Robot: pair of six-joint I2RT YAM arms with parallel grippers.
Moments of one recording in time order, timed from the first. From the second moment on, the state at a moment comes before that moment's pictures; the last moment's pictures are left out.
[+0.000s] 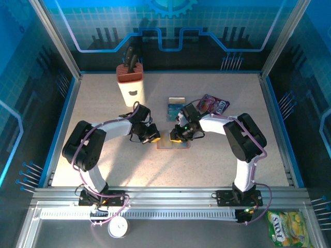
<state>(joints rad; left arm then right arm) -0.42 1.74 0.95 -0.36 0.48 -0.90 0.53 1.91 1.09 -0.35 -0.57 0.59</state>
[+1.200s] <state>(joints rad) -0.45 1.83 0.97 -0.21 0.61 -0.98 0.52 1.89 1.02 -0.25 -0.61 0.64</state>
